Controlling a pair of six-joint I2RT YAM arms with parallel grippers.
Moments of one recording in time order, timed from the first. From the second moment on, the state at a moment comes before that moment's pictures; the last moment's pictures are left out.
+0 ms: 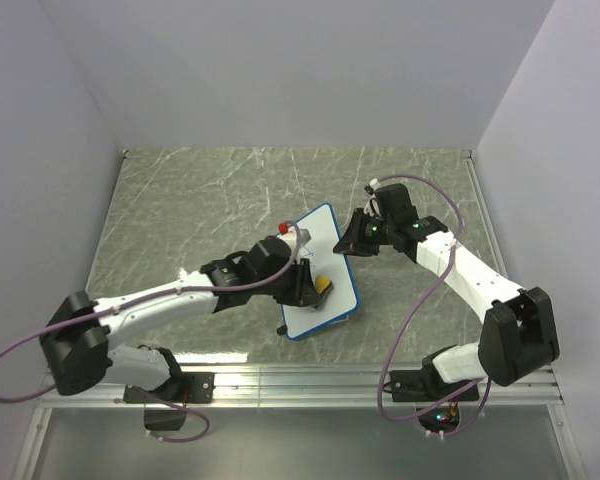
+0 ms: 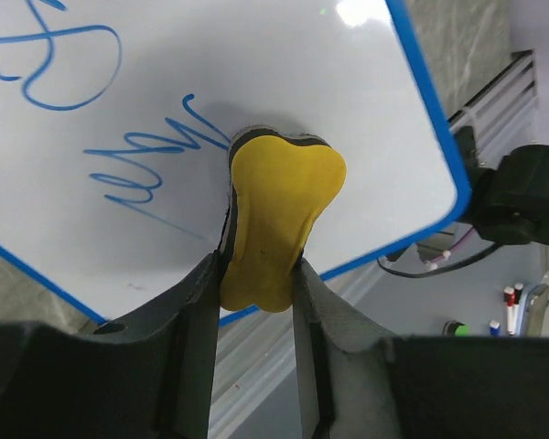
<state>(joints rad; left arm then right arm) -0.94 1.28 0.87 -0.25 0.16 -0.75 0.41 1.38 1.00 -0.46 -0.39 0.62</state>
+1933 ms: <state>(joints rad) -0.72 1.61 1.03 -0.32 0.09 -0.76 0.40 1.26 0.89 -0.44 -0.37 0.62</state>
